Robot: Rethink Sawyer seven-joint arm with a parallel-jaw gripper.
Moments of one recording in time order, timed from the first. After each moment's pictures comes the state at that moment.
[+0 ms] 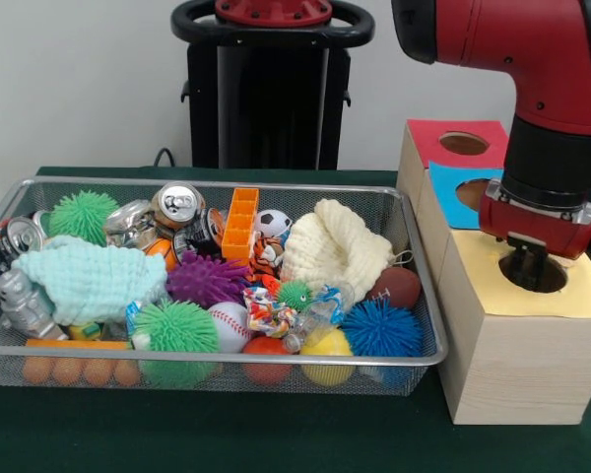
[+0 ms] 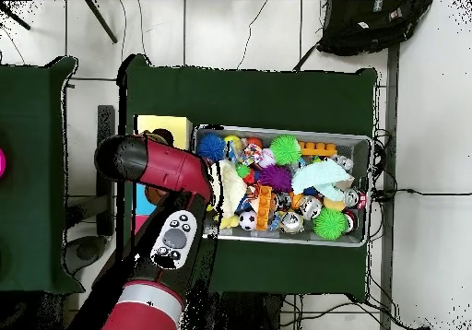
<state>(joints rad) 0.30 -0.32 -0.35 1.38 0.60 0.50 2.04</state>
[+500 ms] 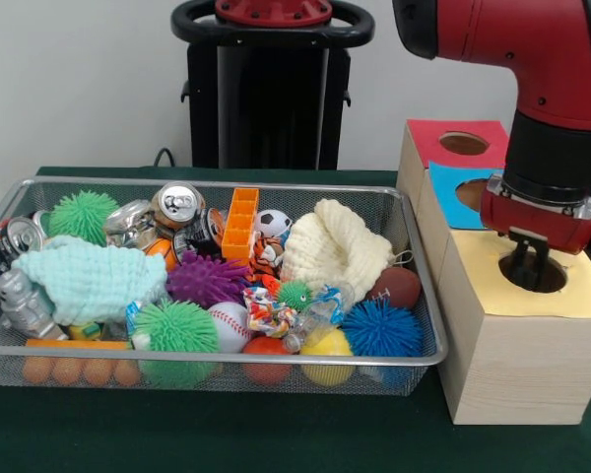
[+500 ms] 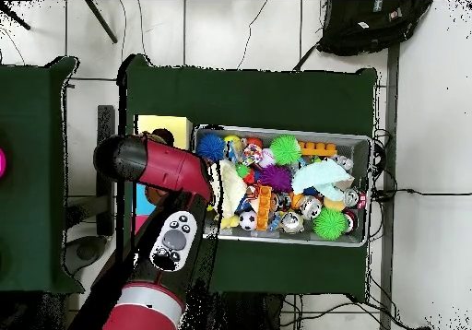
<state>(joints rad) 0.30 -0.33 -0.35 1.39 0.59 0.53 2.05</state>
